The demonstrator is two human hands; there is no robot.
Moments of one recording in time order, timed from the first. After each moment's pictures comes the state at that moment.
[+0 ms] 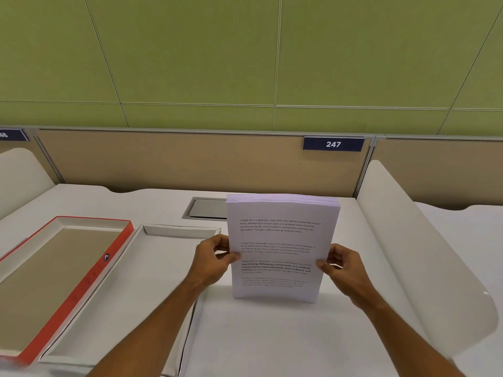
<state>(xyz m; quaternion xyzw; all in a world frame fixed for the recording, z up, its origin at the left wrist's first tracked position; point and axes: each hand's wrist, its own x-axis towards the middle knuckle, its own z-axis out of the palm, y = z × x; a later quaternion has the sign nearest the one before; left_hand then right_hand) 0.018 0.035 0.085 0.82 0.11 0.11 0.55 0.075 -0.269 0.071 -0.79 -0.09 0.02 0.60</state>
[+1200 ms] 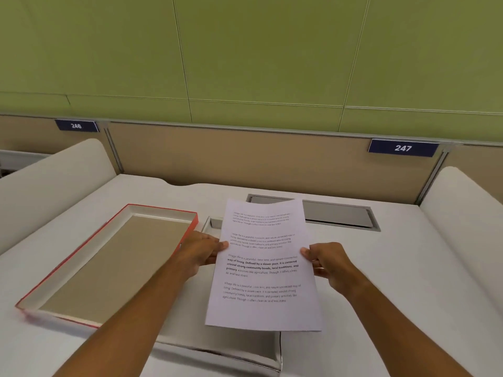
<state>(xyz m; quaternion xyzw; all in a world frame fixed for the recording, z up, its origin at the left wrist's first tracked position) -0.038 0.246 0.104 0.67 0.31 0.02 0.67 0.038 -0.039 0.098 -0.73 0.07 0.20 0.65</state>
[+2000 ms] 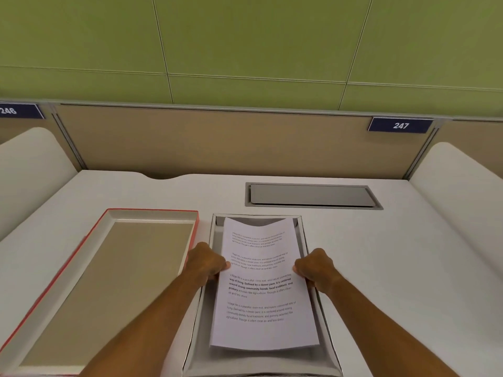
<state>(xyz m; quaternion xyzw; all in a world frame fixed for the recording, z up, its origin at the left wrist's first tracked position) -0.001 0.325 0.044 0.84 0.31 -0.11 0.42 0.027 0.076 0.044 -0.86 0.17 0.17 0.45</state>
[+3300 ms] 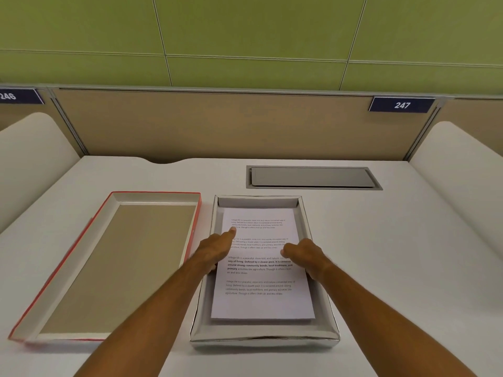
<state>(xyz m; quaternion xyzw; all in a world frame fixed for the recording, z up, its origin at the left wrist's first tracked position) -0.035 0.305 0.061 0.81 0.27 -0.21 0.48 -0.012 0.093 0.051 -0.87 0.10 0.23 0.42</state>
